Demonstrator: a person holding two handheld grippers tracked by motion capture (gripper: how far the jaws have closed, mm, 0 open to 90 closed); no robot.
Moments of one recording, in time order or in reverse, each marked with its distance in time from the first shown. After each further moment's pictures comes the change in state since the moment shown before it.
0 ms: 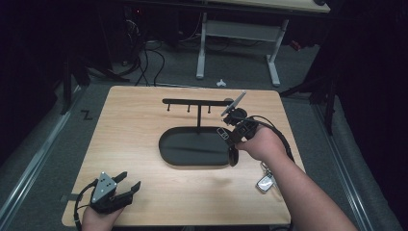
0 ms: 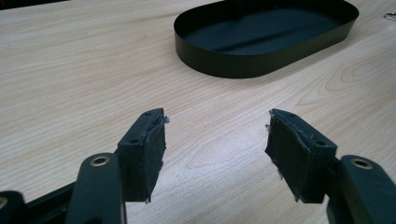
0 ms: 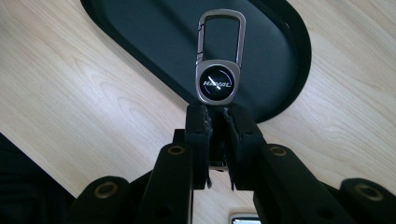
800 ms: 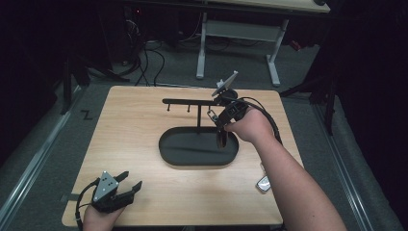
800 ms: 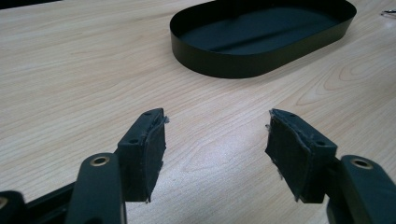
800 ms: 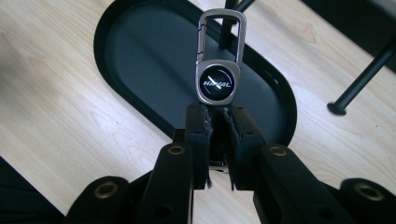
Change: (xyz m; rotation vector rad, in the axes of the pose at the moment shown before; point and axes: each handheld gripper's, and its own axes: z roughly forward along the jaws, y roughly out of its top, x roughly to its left) left arm 0.000 0.001 0.002 0.005 -0.010 0.005; right arm -0.003 0.049 -0.016 -0.073 0.001 0.020
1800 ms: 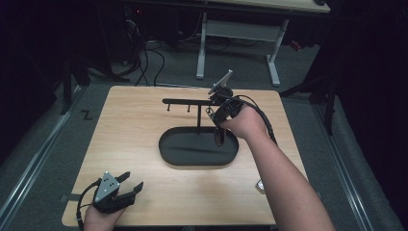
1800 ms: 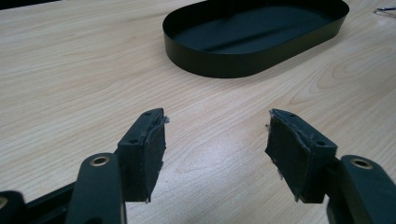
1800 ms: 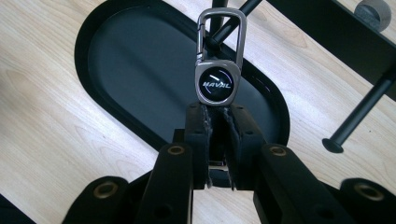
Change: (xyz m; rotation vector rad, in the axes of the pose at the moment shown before) left arm -0.004 0.001 0.001 0.003 -0.015 0.014; right arm -0.004 0.013 0.018 0.016 -0.030 0.022
